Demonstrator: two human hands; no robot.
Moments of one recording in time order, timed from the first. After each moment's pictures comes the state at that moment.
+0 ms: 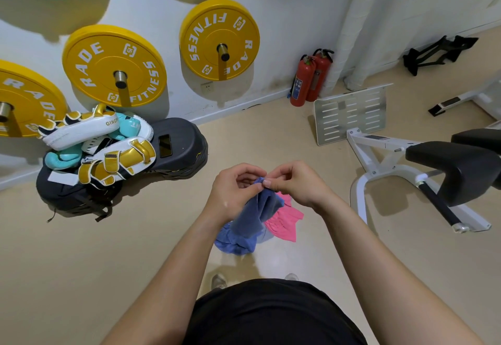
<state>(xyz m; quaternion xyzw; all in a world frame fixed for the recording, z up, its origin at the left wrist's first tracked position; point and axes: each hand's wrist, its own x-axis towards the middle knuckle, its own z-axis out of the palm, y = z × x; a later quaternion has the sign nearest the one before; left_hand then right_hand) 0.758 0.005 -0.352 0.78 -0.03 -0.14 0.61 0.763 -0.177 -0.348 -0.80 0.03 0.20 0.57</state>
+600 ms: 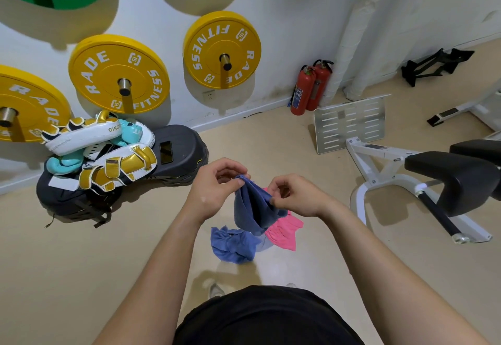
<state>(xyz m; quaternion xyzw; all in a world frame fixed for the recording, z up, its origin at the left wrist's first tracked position) 0.771 0.036 -0.327 0.79 -0.03 -0.11 0.61 0.769 -0.188 -0.363 -0.86 -0.07 0.25 0.44</state>
